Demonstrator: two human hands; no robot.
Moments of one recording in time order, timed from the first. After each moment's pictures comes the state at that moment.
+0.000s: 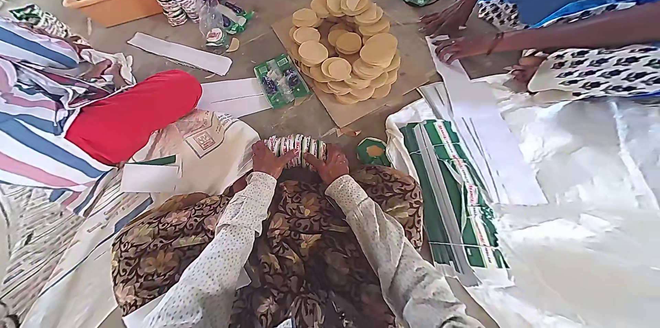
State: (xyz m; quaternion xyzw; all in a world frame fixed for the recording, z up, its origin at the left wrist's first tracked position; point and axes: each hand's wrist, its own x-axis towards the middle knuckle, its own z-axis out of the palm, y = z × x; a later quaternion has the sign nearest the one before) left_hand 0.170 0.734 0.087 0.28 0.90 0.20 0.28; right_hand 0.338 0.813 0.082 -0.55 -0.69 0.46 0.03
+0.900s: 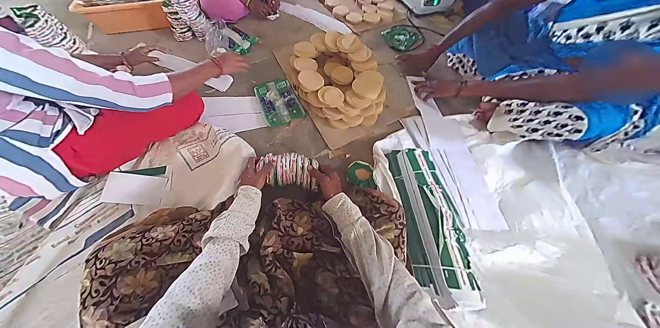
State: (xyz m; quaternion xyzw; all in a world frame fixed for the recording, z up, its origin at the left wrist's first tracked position) left_hand 0.142 0.718 0.071 0.25 0.83 0.36 0.34; right_hand 0.344 0.818 0.064 -0.52 -0.62 0.57 0.14
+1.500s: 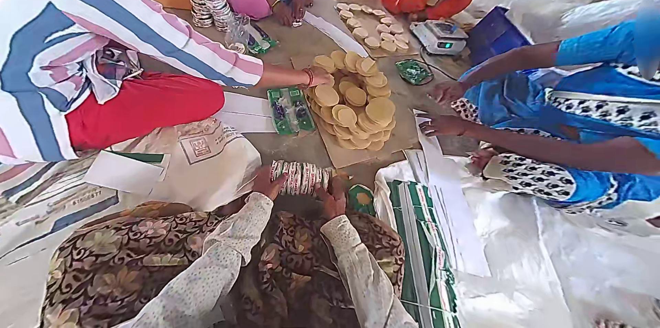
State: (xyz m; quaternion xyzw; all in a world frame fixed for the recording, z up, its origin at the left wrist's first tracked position) left_hand 0.155 0.726 0.070 0.27 0.80 0.39 0.37; right_hand 0.336 0.811 0.058 -0.56 -0.62 0.51 0.22
